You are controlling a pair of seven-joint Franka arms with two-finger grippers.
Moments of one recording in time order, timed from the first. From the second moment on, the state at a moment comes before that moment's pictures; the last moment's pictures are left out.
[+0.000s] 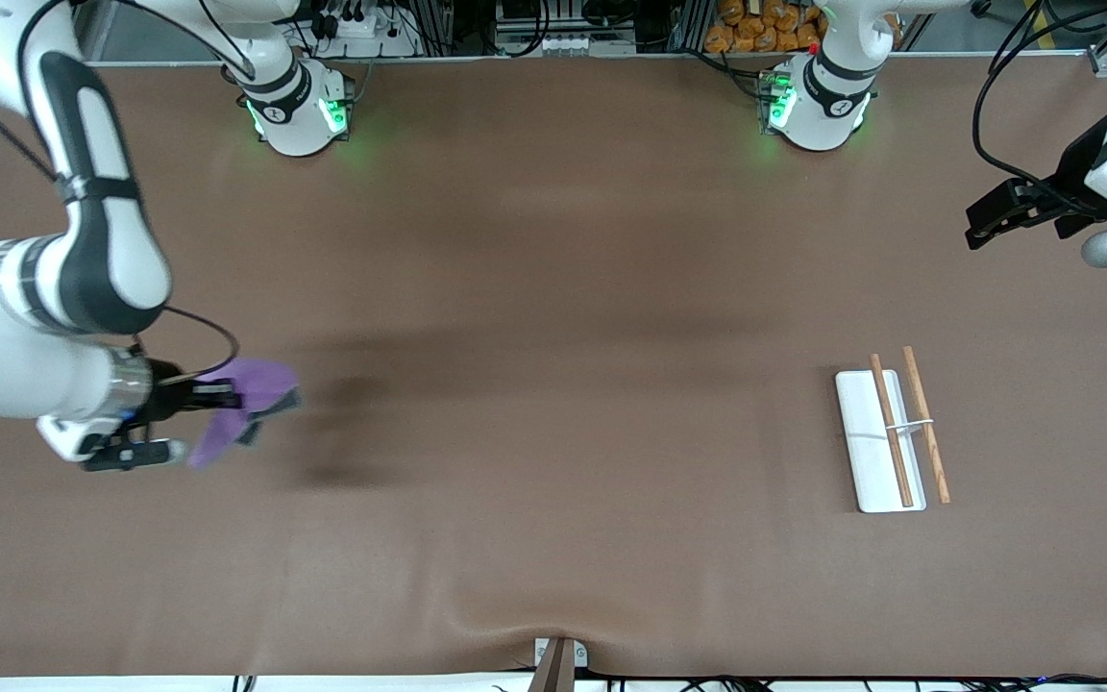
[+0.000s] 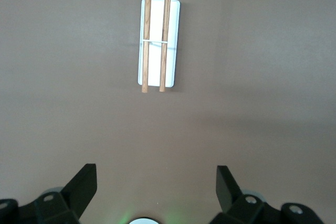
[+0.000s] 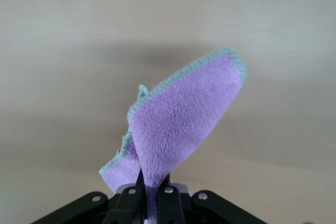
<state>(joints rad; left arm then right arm) -0.03 0.01 -0.10 -1.51 0.03 1.48 -0.24 0.04 0.44 0.06 -1.56 0.23 1.86 -0.06</state>
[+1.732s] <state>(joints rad) -0.15 0.50 -0.11 -1.51 -0.59 1.79 -0.64 0.68 0.57 0.08 -1.38 0.35 2.33 0.85</state>
